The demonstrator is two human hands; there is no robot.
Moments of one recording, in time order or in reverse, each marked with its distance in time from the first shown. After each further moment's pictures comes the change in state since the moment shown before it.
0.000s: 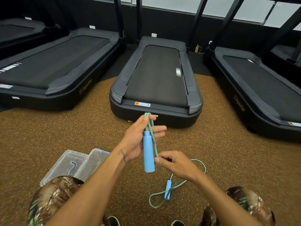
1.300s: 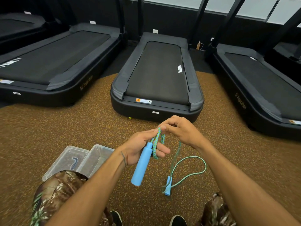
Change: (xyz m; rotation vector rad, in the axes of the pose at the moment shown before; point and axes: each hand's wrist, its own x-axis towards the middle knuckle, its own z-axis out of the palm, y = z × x) left_hand -0.023 -0.006 -0.004 0.043 -0.167 -0.306; right_hand 0.047 -0.033 -0.061 0.177 0.160 -0.073
